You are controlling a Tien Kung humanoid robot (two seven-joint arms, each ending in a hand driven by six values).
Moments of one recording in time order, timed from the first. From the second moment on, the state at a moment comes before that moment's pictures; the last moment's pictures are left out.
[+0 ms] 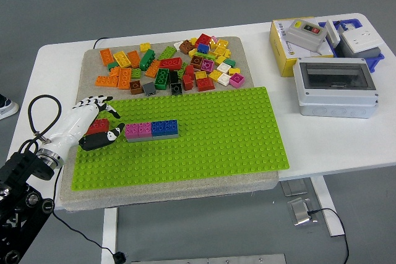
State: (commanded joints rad) left arm -0.15 0.29 -1.21 -1.34 2.07 0.11 -0.09; right arm 0.11 -0.09 1.21 0.18 -0.95 -0.12 -0.17
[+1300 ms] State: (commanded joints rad) left arm -0.11 0.22 -1.29 -1.33 2.05 0.16 -0.18; right arm 0.09 -0.06 1.27 0.18 -0.97 -0.14 -0.18
